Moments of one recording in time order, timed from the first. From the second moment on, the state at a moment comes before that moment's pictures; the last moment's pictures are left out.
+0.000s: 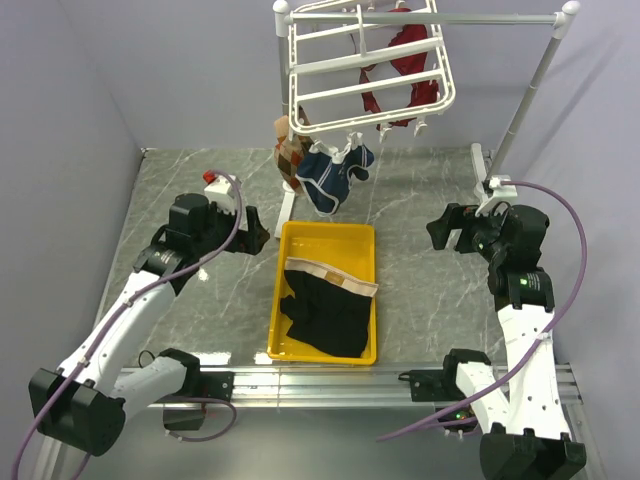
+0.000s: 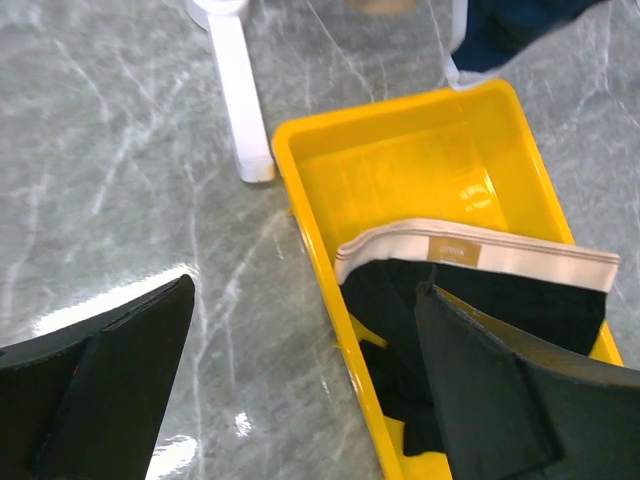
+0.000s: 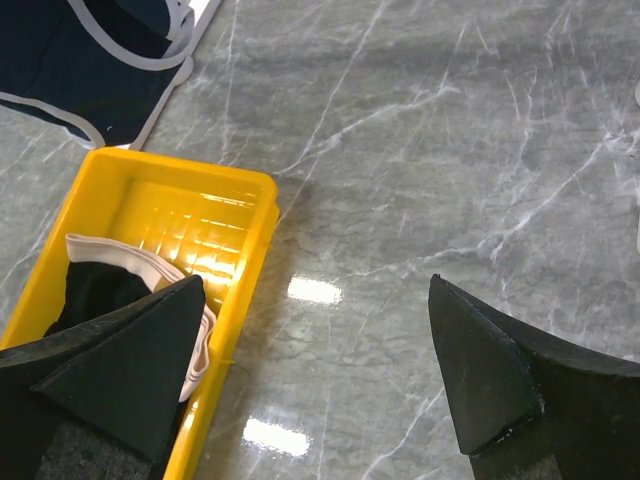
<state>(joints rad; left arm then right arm) -0.33 1.02 0.90 -0.37 0.20 -0.20 -0.14 0.79 0.91 -0.51 -0.41 0.07</state>
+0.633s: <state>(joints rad) -0.49 0.92 0.94 0.00 0.24 -0.16 -0.14 0.81 0.98 -0.51 -0.40 0.09</state>
